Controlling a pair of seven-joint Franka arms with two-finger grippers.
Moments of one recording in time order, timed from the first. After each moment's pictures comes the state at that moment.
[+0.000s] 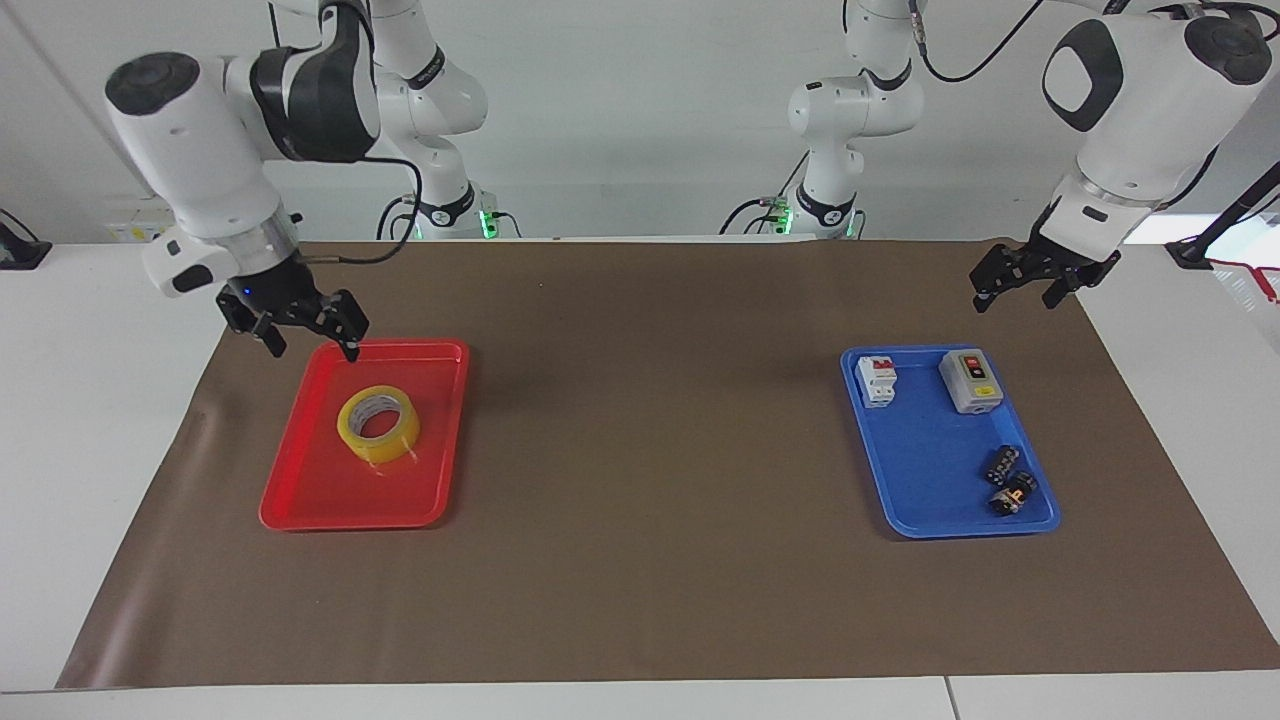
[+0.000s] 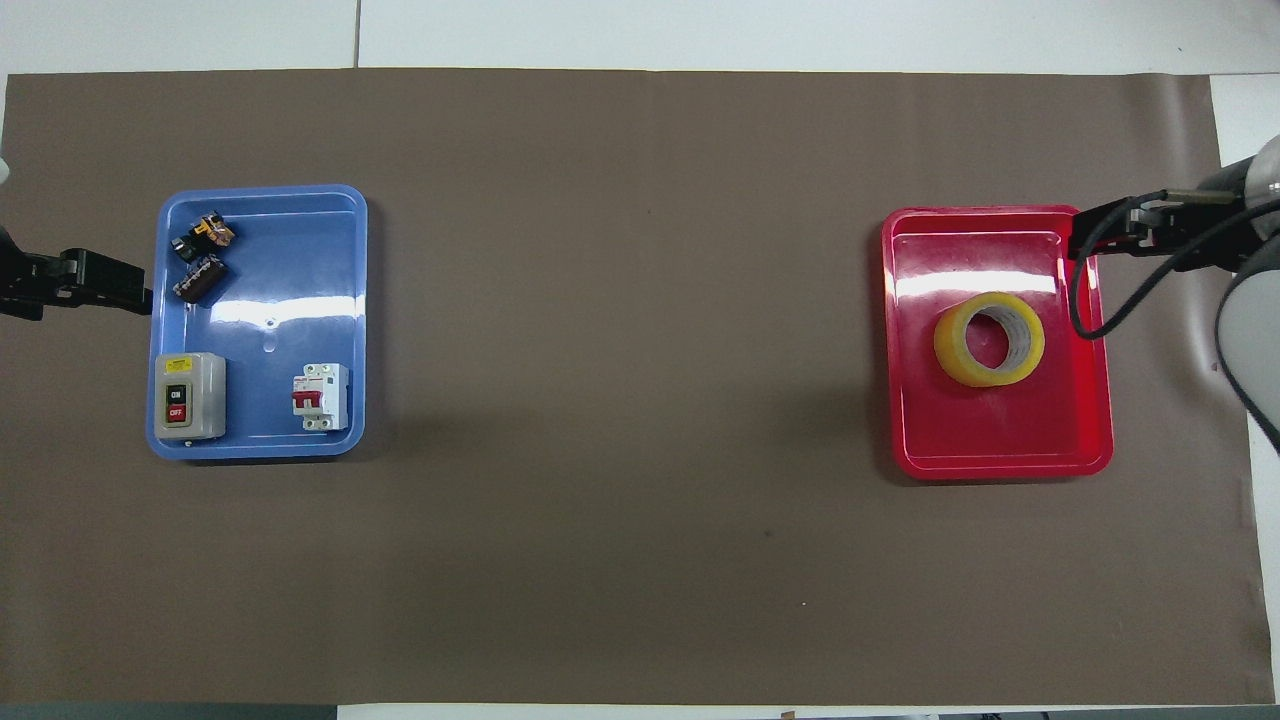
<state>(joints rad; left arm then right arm) 0.00 0.00 -0.01 -1.68 0.01 1.66 0.02 0.03 0.02 -0.05 -1.65 0.00 1.74 0.12</state>
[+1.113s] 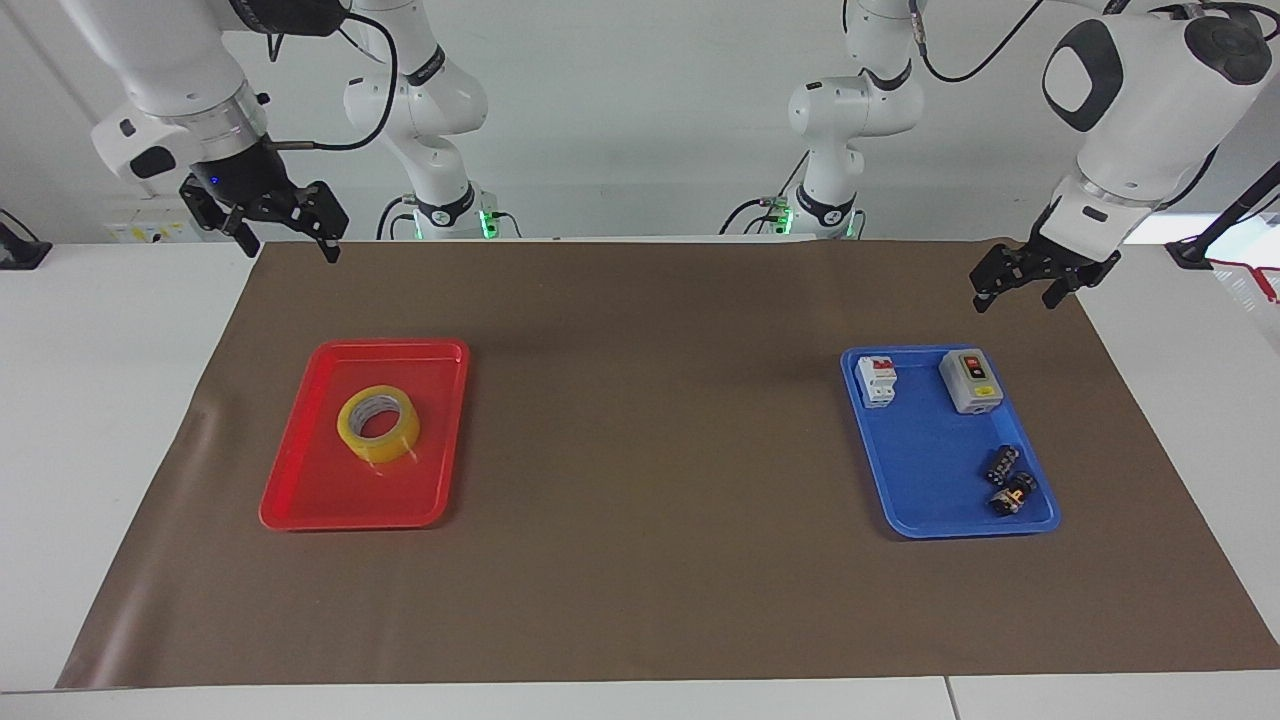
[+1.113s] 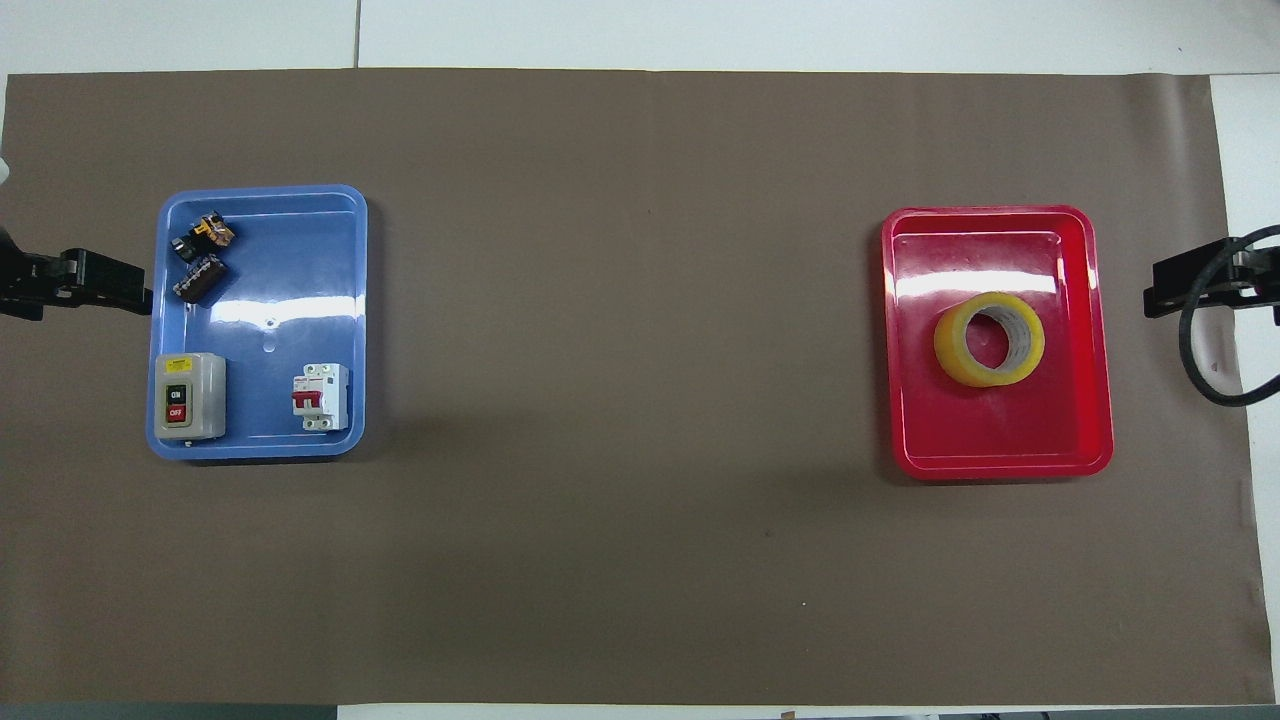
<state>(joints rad) 0.00 0.00 -0.01 -1.68 0.01 1.66 0.02 0.03 -0.02 -0.04 -1.51 -0.03 1.45 0.09</state>
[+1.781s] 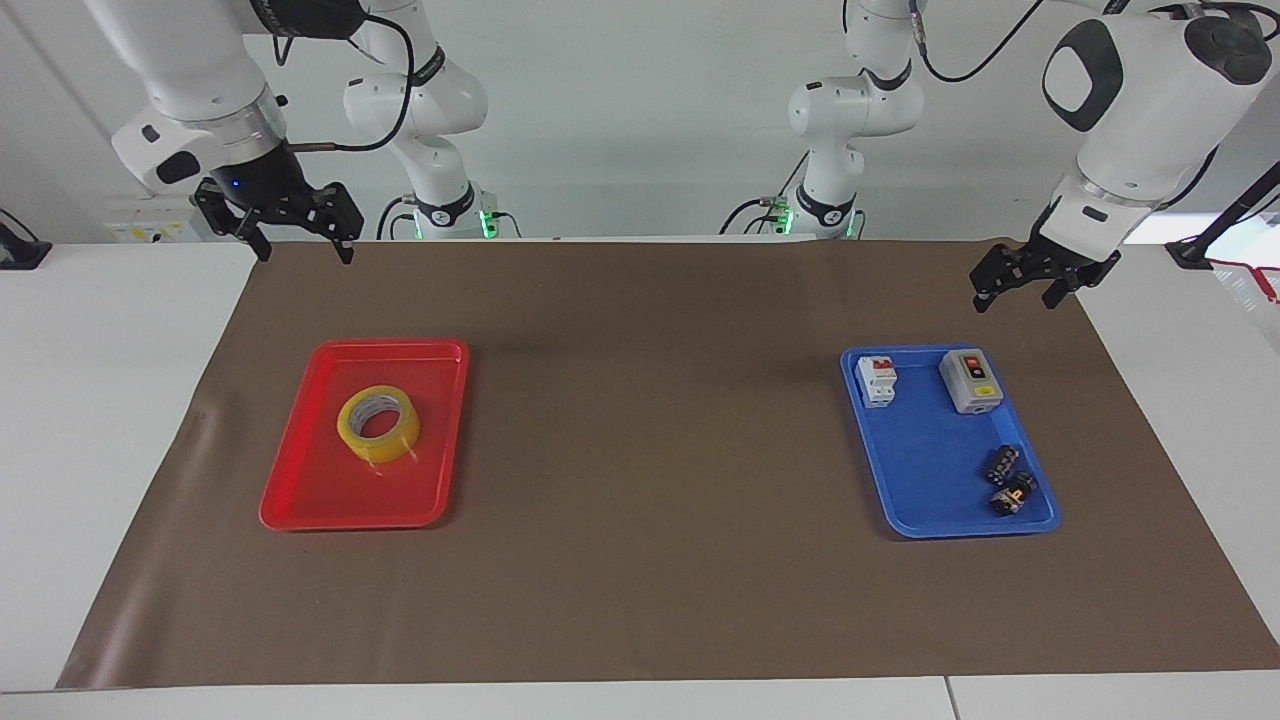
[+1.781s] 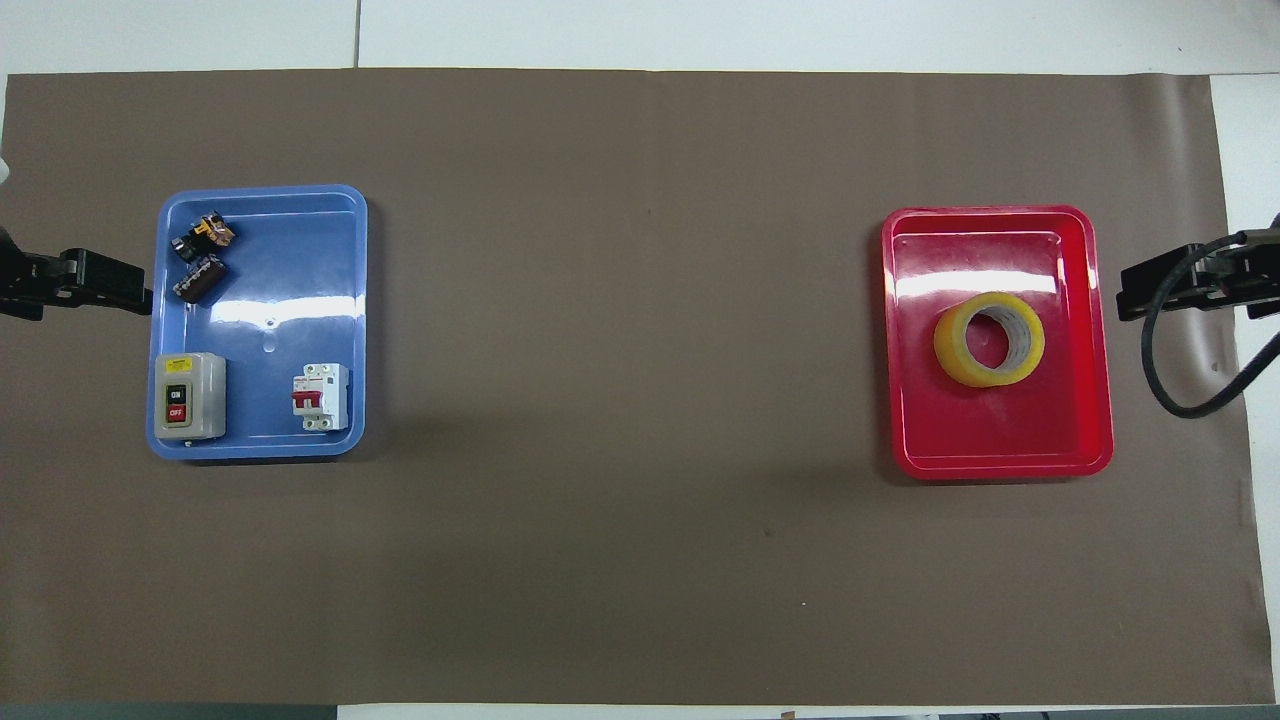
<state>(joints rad) 0.00 0.00 -0.01 -1.68 0.01 1.66 0.02 0.07 -0.01 -0.04 -1.51 -0.04 1.45 0.04</state>
